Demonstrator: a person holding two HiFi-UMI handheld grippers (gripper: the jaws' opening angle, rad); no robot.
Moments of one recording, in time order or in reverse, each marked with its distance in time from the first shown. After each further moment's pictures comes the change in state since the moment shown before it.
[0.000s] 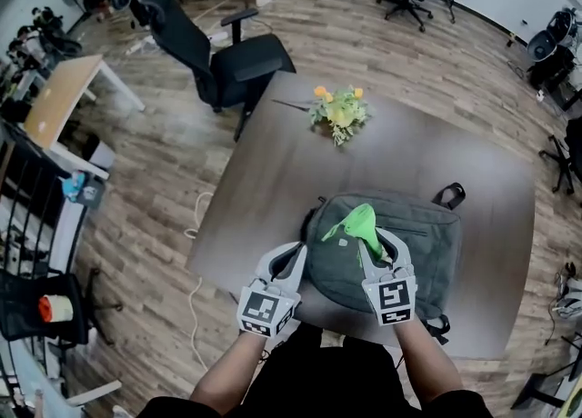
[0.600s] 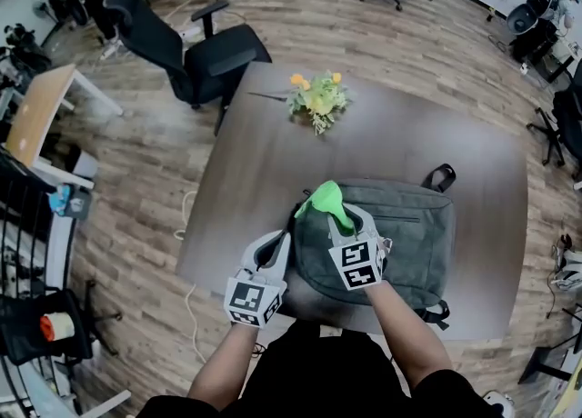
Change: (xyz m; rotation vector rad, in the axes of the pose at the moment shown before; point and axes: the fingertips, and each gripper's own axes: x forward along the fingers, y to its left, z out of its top) left arm 0.018 0.022 -0.014 -0.027 0.014 -0.019; right arm 0.079 0.008 -0.044 0.042 0.196 -0.016
